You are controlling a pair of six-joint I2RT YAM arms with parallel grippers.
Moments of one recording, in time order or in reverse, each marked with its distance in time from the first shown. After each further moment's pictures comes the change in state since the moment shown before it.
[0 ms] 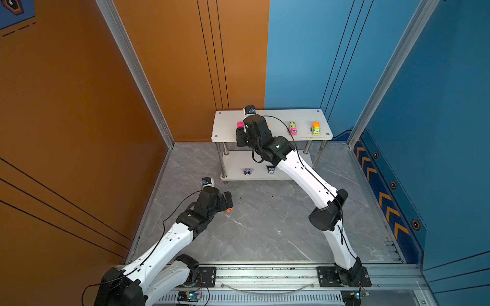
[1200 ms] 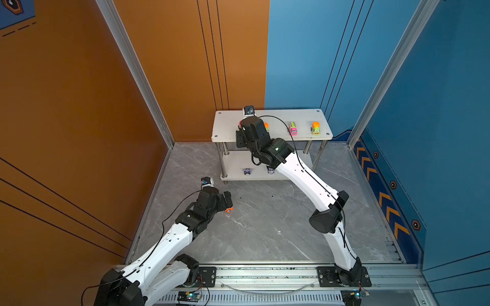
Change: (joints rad) left arm 0.000 -0.013 0.000 0.000 -0.011 0.000; right arm 0.042 -0.021 0.000 -0.014 0.158 -0.043
